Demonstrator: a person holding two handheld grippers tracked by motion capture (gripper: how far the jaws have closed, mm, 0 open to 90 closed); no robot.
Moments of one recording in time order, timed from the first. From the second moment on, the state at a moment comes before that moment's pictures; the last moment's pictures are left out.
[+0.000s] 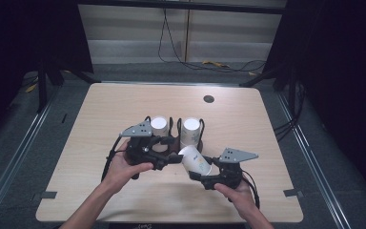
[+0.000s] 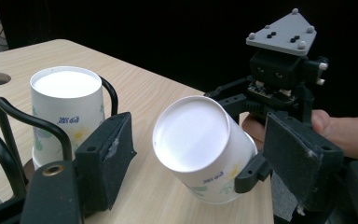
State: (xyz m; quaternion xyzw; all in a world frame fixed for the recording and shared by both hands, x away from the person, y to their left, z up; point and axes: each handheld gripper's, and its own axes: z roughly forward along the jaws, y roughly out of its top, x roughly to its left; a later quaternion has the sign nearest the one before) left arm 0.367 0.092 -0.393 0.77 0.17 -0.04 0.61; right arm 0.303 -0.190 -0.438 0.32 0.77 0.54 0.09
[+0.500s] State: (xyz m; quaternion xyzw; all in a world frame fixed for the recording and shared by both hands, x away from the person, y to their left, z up) left arm 0.375 0.104 -0.398 0.79 0.18 -0.03 0.59; right arm 0.313 -0.193 -0.429 0.31 0.80 0.50 0.08
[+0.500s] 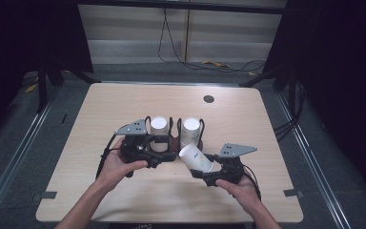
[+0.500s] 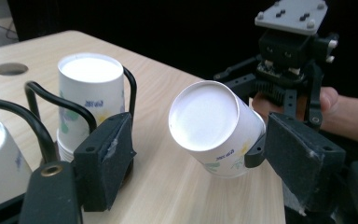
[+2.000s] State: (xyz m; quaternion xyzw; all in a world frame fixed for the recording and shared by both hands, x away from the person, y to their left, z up) left arm 0.368 0.083 -0.419 0.86 0.14 -0.04 0.50; right arm 0.326 -0.167 -0.406 0.19 0.93 0.31 0.10
